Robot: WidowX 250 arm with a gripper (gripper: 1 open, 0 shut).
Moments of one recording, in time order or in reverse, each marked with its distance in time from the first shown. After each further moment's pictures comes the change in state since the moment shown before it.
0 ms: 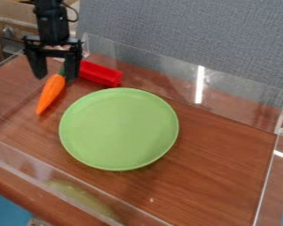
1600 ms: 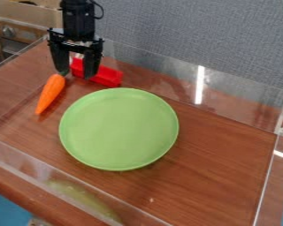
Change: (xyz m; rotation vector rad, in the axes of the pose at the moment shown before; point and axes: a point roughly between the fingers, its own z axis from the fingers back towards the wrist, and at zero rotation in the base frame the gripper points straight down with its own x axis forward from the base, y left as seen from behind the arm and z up) arm 0.015 -0.023 -0.004 0.050 0.036 -0.179
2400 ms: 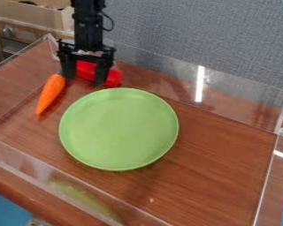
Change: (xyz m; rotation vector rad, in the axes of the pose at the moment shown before) arm 0.010 -0.006 -0.014 -0.003 0.040 0.139
